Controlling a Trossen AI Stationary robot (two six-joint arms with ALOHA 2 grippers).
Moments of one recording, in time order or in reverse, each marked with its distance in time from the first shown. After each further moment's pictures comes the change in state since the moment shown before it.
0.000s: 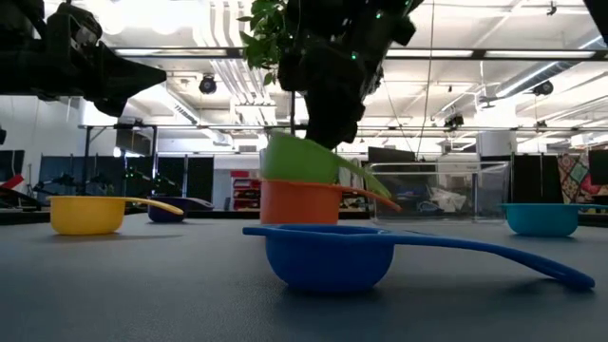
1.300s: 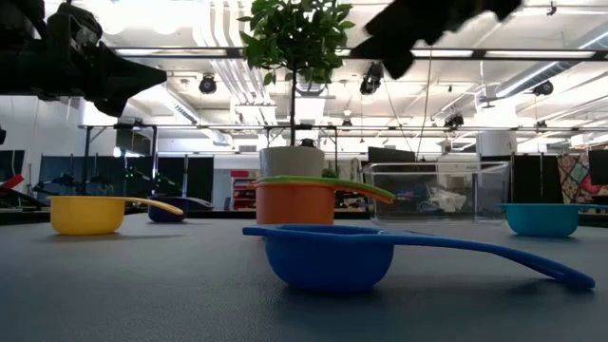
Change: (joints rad) left arm 0.000 0.002 0.000 0.000 0.000 0.000; right arm 0.038 -0.677 -0.607 0.543 -0.138 -0.072
